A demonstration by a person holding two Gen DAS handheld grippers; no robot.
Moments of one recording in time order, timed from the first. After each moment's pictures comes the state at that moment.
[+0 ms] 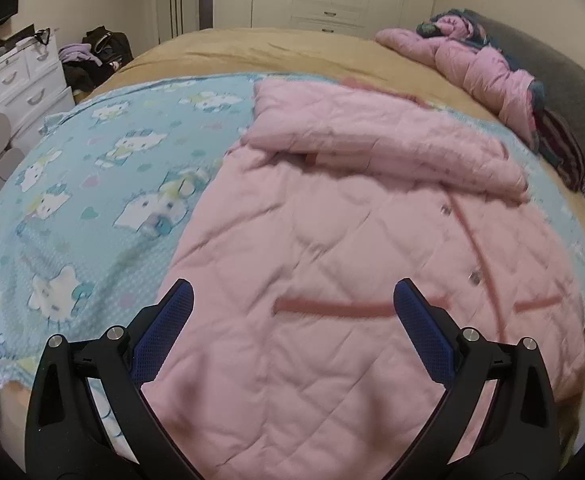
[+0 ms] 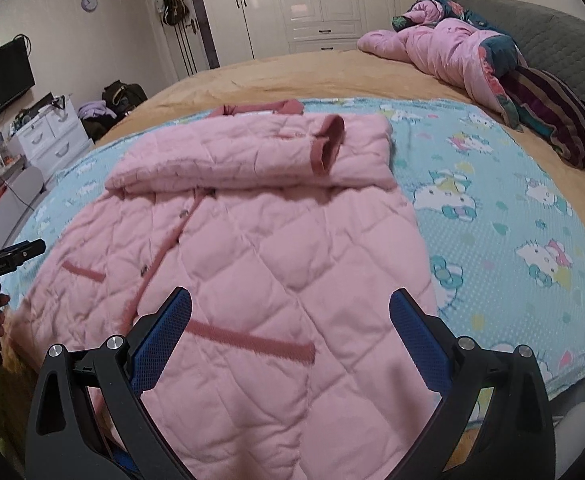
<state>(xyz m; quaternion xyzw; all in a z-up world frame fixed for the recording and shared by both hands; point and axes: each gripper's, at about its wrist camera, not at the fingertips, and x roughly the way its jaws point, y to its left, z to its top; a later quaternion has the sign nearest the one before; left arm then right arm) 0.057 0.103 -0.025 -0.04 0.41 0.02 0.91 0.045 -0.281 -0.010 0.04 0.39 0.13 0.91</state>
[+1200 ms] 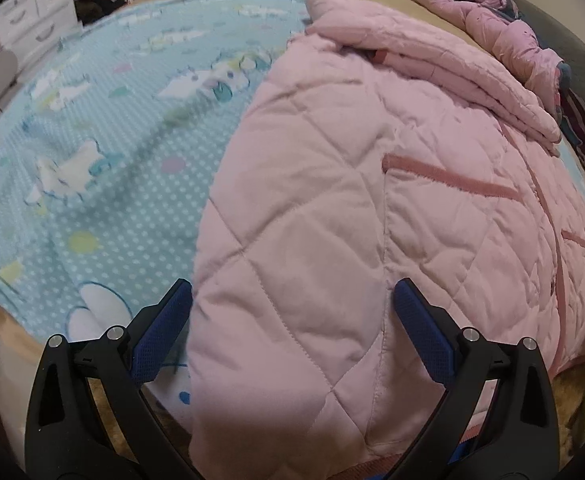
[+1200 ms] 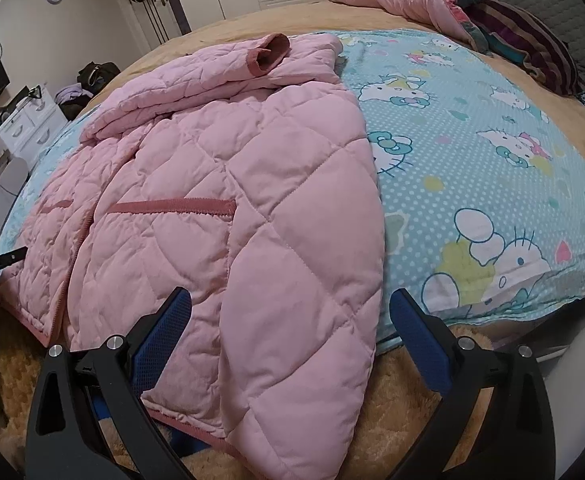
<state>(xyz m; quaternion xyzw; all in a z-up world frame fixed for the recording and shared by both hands) 0.019 0.161 -0.090 -0.09 0.51 0.02 0.86 -0.004 -0.331 -0.067 0.06 0.47 0.11 0.88</state>
